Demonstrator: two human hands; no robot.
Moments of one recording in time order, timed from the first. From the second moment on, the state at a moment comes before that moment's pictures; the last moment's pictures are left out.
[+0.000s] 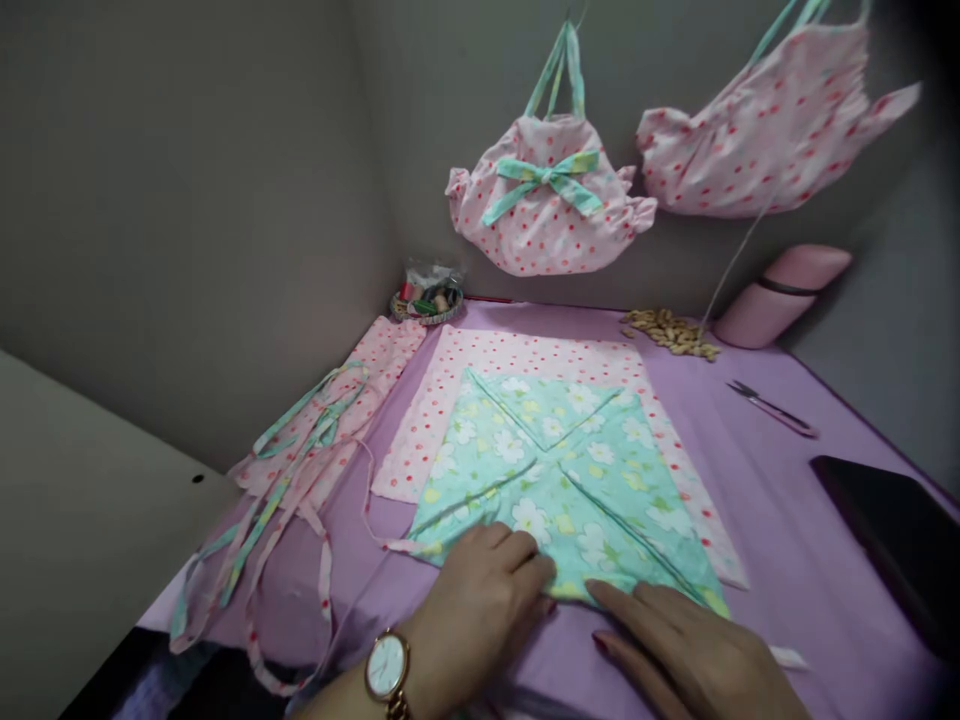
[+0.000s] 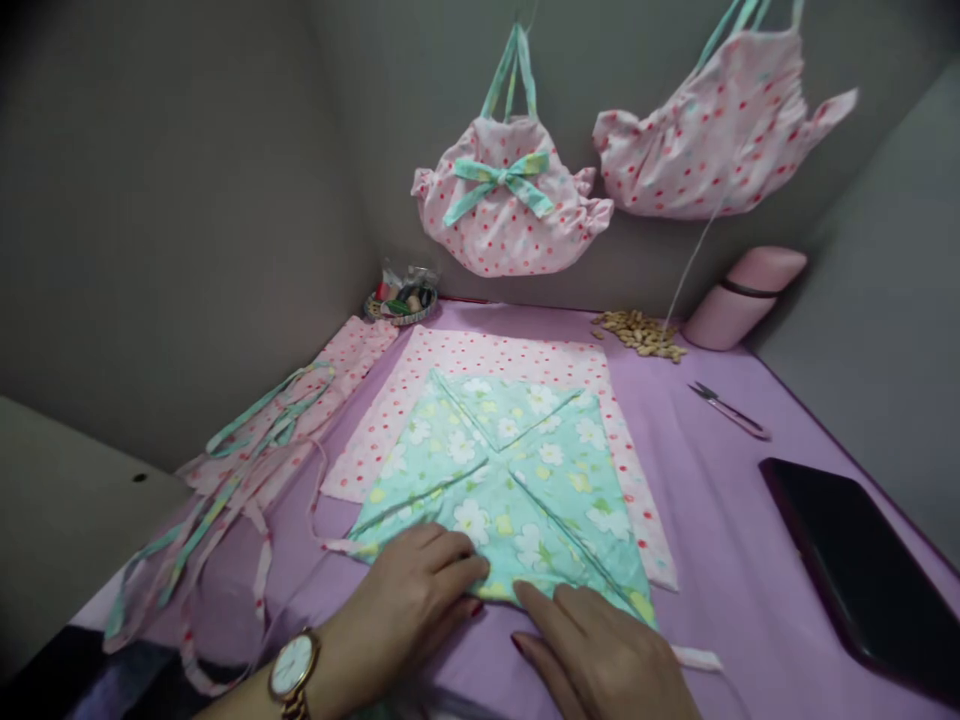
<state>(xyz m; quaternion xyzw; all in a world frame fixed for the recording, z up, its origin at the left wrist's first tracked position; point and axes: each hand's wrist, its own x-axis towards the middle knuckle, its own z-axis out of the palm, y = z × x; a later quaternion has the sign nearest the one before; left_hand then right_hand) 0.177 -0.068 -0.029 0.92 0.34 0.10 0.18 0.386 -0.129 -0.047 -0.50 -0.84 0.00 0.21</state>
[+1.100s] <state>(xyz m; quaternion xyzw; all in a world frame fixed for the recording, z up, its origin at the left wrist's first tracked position) 0.185 -0.061 -0.035 0.93 0.35 0.07 0.09 0.376 -0.115 -0.053 -0.58 -0.78 0.11 0.21</state>
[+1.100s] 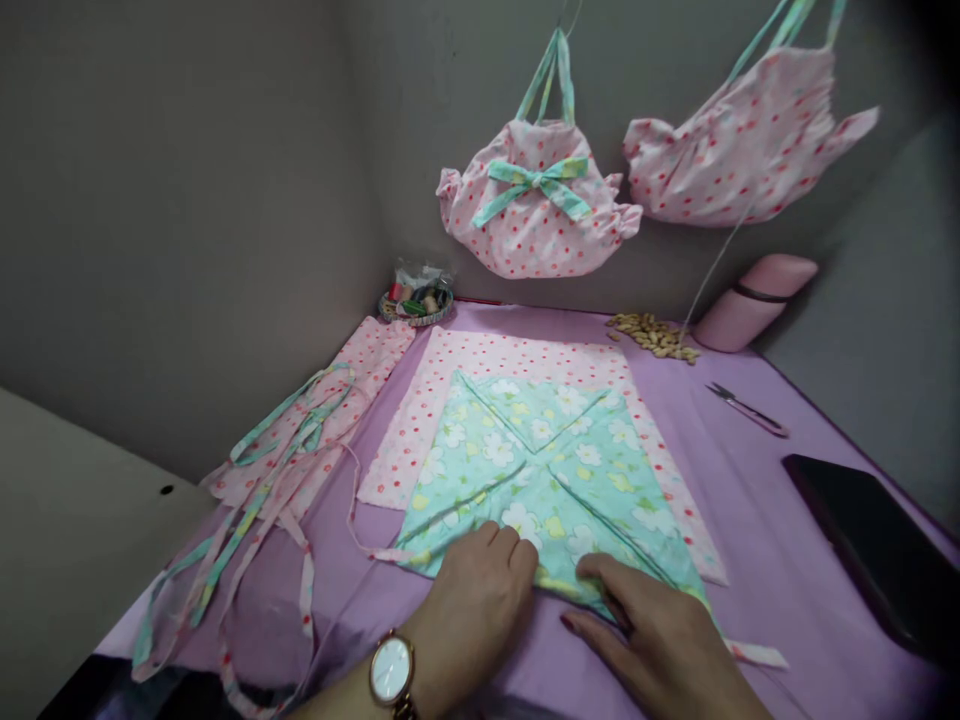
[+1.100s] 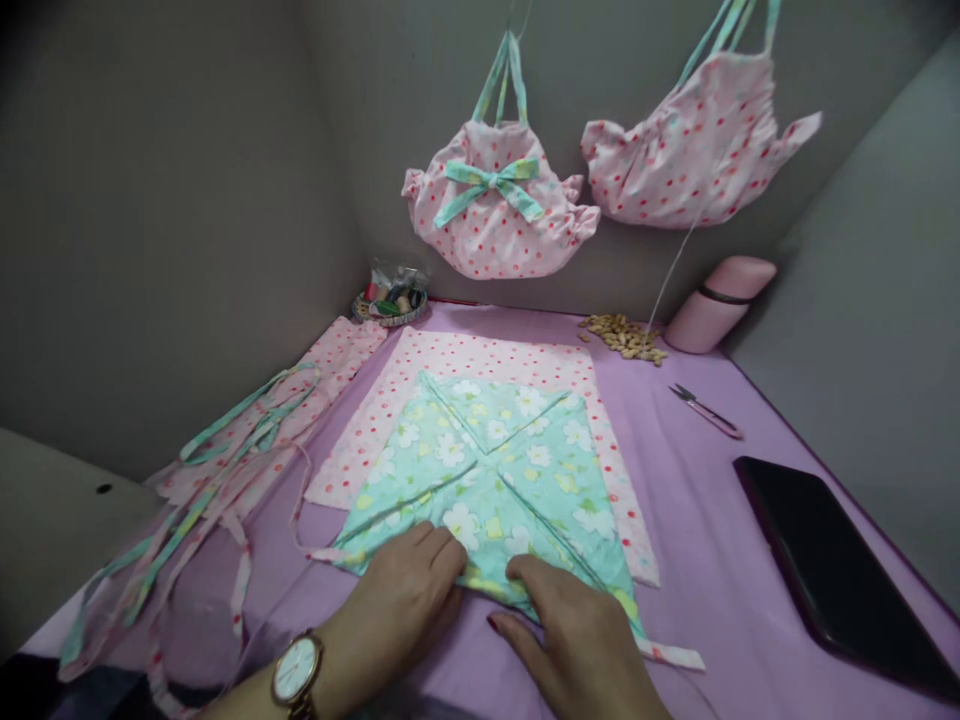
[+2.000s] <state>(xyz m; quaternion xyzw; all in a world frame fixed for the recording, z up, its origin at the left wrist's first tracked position) 0.191 -0.065 -0.028 0.93 0.36 -0.01 0.08 0.375 -0.114 -0.062 -0.54 -0.80 -0.01 0.24</state>
